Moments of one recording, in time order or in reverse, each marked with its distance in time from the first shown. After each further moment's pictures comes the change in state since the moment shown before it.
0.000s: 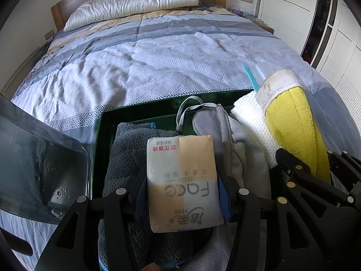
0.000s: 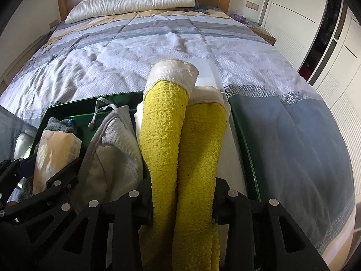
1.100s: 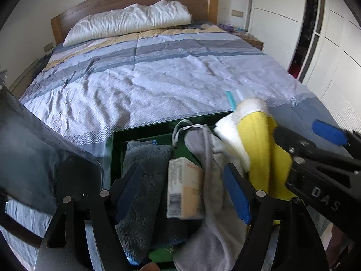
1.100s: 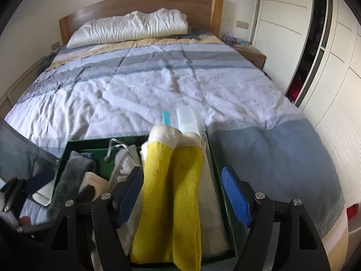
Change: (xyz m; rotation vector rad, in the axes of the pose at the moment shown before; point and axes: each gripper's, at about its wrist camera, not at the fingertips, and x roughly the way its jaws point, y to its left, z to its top) left arm -0.058 0.001 0.004 0.026 -0.106 -0.042; right arm -0.096 -0.011 0.005 0.031 -0.141 0.002
